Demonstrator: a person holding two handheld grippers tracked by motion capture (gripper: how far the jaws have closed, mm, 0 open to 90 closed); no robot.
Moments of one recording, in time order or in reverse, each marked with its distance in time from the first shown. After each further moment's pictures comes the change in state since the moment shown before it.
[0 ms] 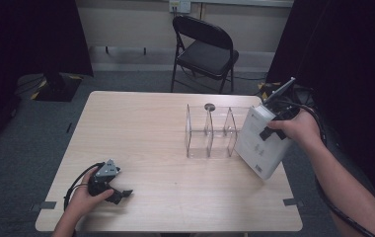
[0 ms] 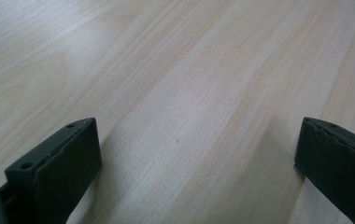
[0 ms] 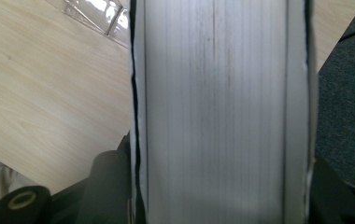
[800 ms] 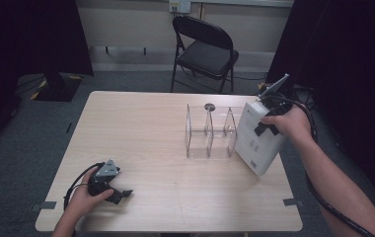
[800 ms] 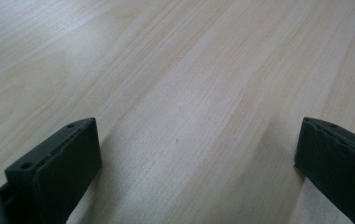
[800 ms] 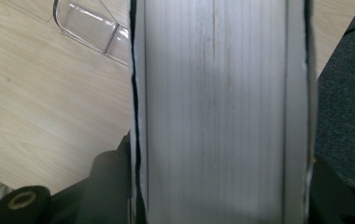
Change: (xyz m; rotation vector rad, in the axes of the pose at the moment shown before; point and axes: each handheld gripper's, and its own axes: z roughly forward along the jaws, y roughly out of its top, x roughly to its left) left arm 0.000 0.000 0.000 0.000 -0.001 0.002; right arm 0.005 0.018 0.005 -0.009 -0.017 0.037
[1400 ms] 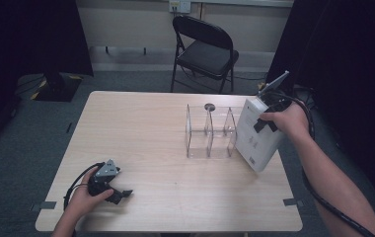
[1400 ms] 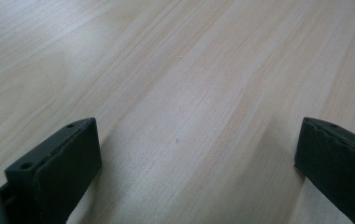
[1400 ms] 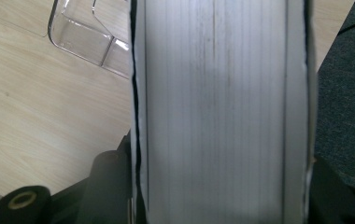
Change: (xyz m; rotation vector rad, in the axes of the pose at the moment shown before) left arm 0.000 0.000 0.000 0.000 0.000 0.001; right arm -0.003 0.009 -0.001 -0.014 -0.009 0.029
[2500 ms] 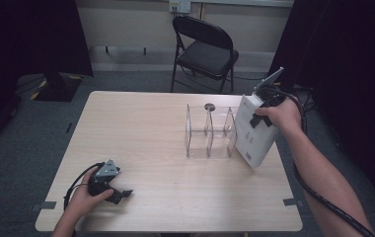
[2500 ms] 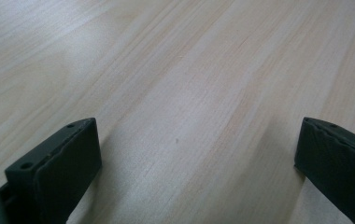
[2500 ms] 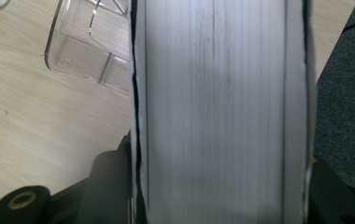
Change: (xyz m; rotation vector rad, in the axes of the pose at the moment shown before) left arm 0.000 0.000 0.000 0.000 0.001 0.001; right arm 0.000 0.019 0.007 0.000 -0.007 0.024
